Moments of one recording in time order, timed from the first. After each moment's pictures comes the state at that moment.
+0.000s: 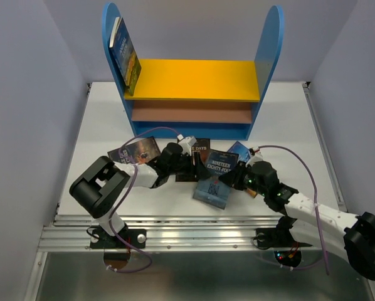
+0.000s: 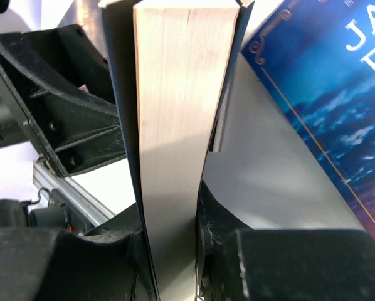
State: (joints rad) left arm -0.73 1.64 0.62 0.47 0.37 -0.71; right arm 0.68 0.96 0.28 0.24 -0.10 0.91
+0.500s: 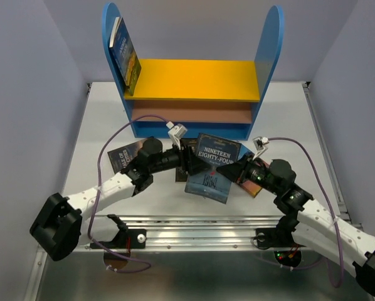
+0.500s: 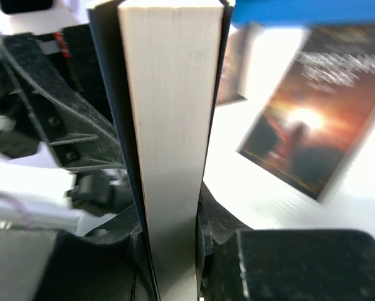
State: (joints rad) left arm -0.72 1.21 0.60 0.42 0.49 -0.66; right arm 0.68 0.70 0.35 0.25 -0.25 0.82
